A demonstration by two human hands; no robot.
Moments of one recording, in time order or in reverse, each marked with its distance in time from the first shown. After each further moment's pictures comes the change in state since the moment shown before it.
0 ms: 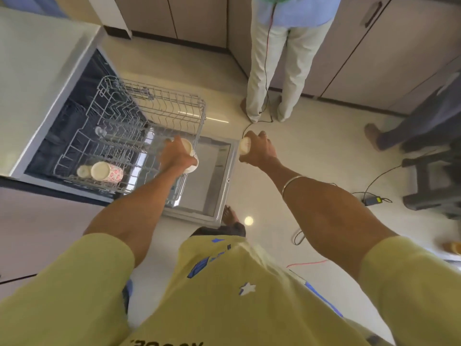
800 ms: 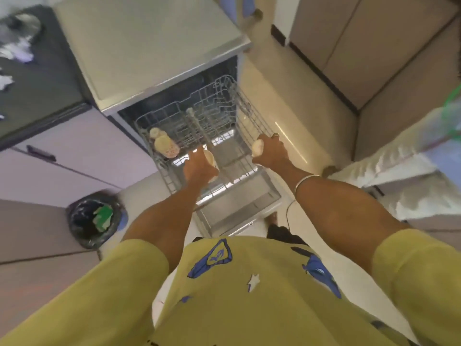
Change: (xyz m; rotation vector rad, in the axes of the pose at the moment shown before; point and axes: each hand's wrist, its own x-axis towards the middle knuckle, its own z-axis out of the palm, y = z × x) left_hand 0.069 -0.010 -0.027 -0.337 0.231 -0.701; right_hand 0.226 -0.175 -0.017 -0.247 -0.332 -0.644
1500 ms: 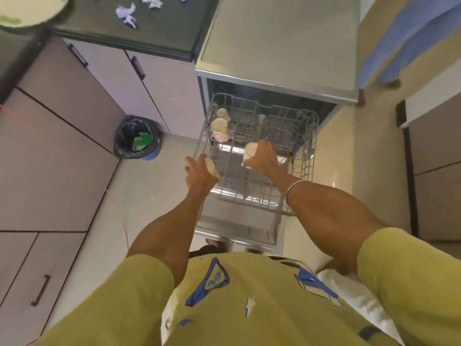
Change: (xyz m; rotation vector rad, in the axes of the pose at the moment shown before) left_hand -0.043 -0.014 0.029 -0.375 0.362 -0.596; right_hand 0.081 -0.114 0.017 -0.168 -0.335 -0.489
